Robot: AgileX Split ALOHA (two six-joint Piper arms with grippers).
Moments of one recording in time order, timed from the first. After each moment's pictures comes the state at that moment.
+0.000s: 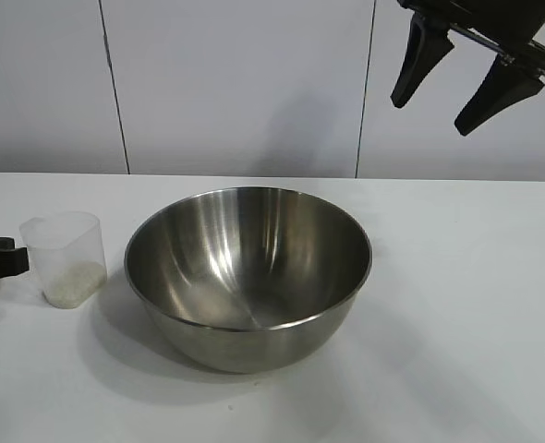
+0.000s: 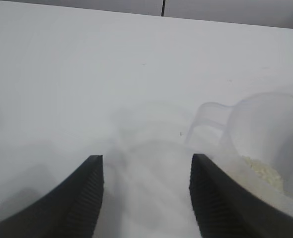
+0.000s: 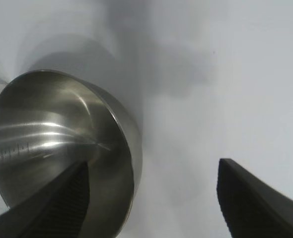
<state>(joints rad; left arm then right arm) -0.21 2.00 -0.36 -0.13 -1.15 -0.04 0.08 1.86 -1.64 0.38 1.15 -0.08</state>
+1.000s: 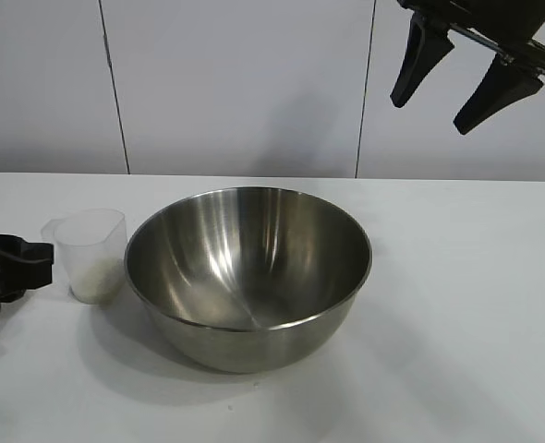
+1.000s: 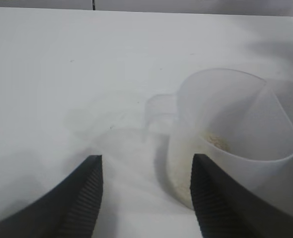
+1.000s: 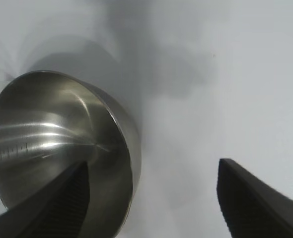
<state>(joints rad) -0.21 2.00 -0.36 0.03 -1.15 -0.07 0.08 1.86 -1.64 0.38 1.14 -0.10</state>
